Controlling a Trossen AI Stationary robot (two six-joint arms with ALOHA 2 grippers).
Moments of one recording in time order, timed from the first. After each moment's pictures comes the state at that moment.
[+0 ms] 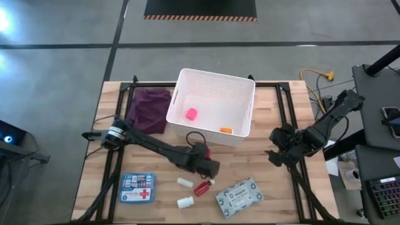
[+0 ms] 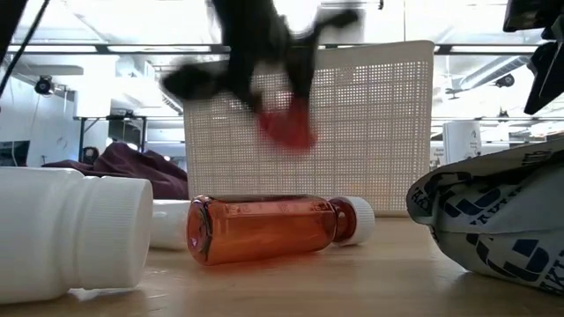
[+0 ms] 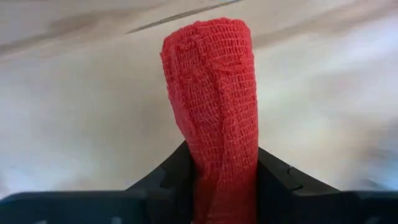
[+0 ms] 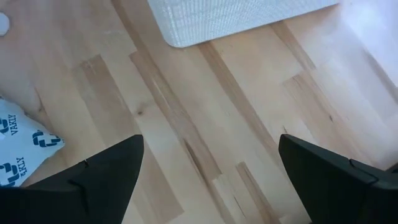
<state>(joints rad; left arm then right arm) -0.34 2.02 1.69 -0.85 -0.33 -1.52 0.70 0.91 0.77 -1.23 0.49 1.20</state>
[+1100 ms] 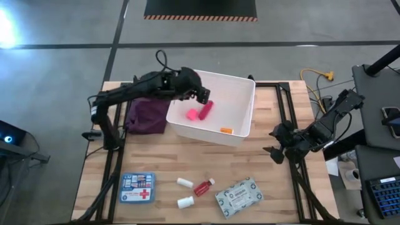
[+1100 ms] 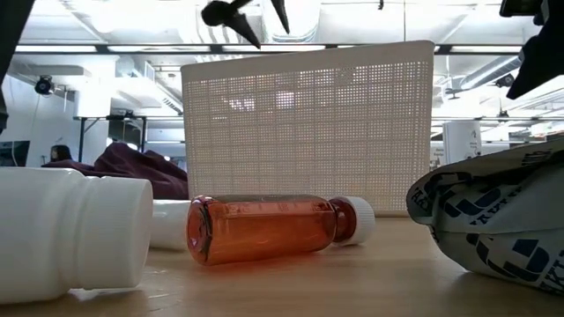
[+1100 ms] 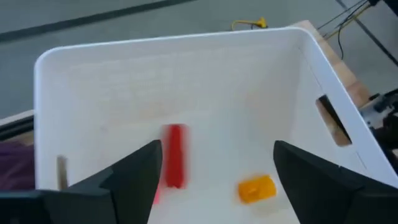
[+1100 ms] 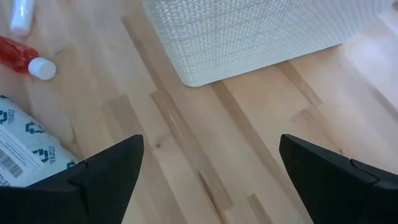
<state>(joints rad) 0.17 1.74 2.07 -1.15 -0.45 -0.83 0.70 0.81 0.78 -1.17 0.58 1.15</state>
